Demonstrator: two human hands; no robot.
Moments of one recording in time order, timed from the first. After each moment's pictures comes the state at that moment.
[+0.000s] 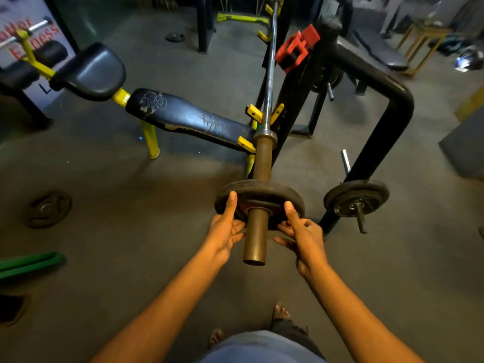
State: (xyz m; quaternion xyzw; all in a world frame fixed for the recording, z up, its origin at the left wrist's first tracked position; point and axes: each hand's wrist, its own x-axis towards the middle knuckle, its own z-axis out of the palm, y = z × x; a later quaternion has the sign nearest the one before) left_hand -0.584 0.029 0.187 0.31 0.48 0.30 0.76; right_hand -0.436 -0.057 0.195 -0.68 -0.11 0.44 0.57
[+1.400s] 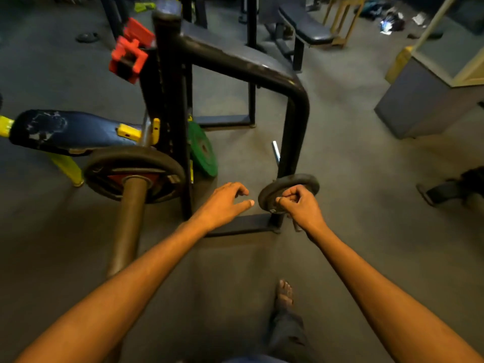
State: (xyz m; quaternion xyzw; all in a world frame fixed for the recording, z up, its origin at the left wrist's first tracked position) left_hand -0.268 0.088 0.170 0.86 0.33 0.05 0.39; right_hand -0.092 -0.051 0.148 -0.82 -0.25 0.29 0.42
